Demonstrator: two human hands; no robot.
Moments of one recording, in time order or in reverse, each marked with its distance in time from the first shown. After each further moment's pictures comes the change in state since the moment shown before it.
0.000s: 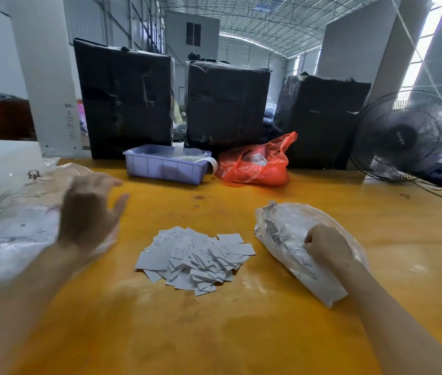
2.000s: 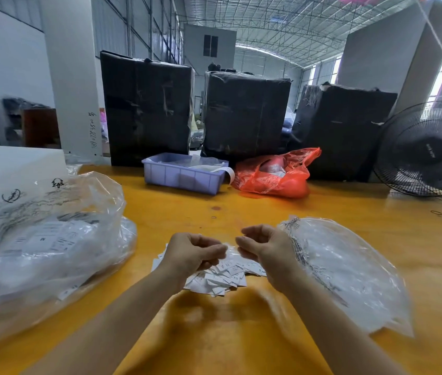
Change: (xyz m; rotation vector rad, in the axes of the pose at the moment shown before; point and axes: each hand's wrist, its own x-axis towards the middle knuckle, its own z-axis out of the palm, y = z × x) left_hand -0.034 0.099 0.028 -1.259 -0.706 -0.766; right_hand -0.049 -0.138 0.003 1.434 -0.251 -0.151
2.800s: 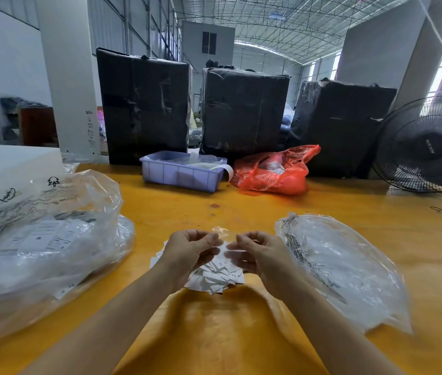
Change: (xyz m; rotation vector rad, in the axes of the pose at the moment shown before) left_hand 0.003 -0.002 0.003 -0.179 -0.022 -0.011; right_hand -0.010 0.003 0.001 0.128 -0.093 0.149
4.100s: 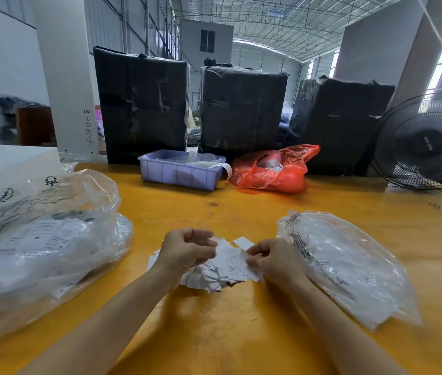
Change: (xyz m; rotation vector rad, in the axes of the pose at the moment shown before) left_hand -0.004 0.000 -0.004 0.153 0.059 0.047; right_hand 0.011 0.014 -0.032 -0.908 0.178 -0.132
